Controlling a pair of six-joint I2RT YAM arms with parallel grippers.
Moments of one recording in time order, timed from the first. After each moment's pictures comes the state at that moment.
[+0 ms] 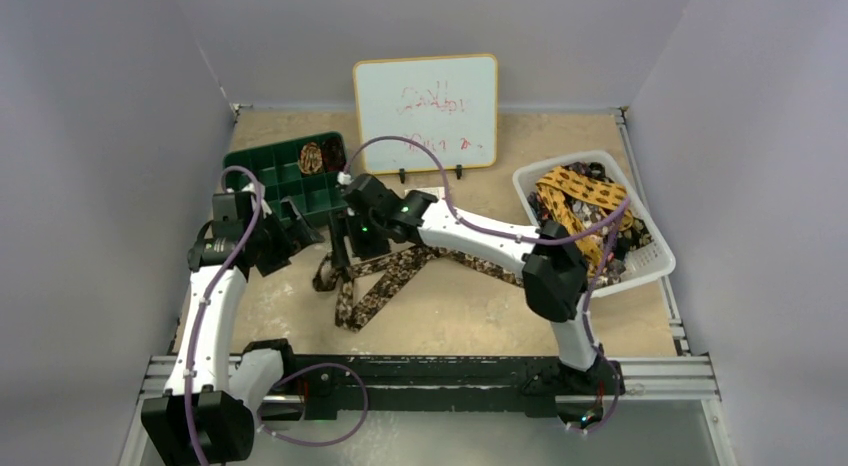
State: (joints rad) left arm 0.12 0.94 0.83 -0.81 0.28 -0.52; right arm 1.04 2.05 1.81 -0.61 -0.19 0.71
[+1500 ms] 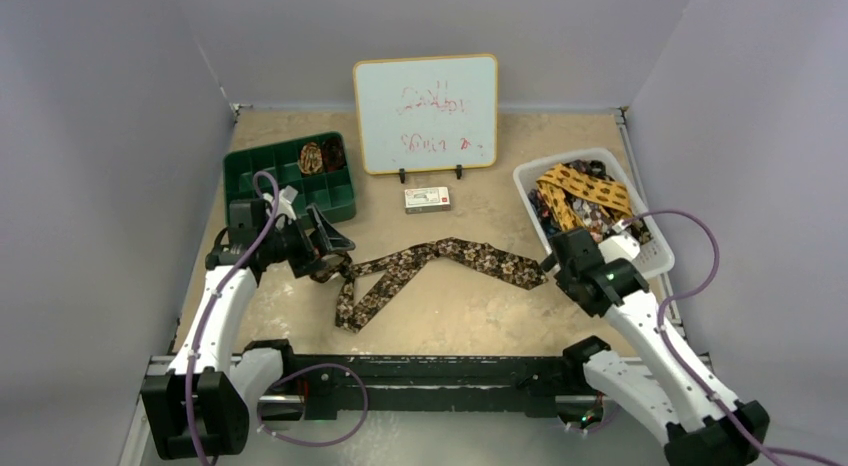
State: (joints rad) left arm 0.08 0.98 0.68 -0.59 0.70 -0.55; right arm 0.48 0.79 0.73 -1.14 0.58 1.23
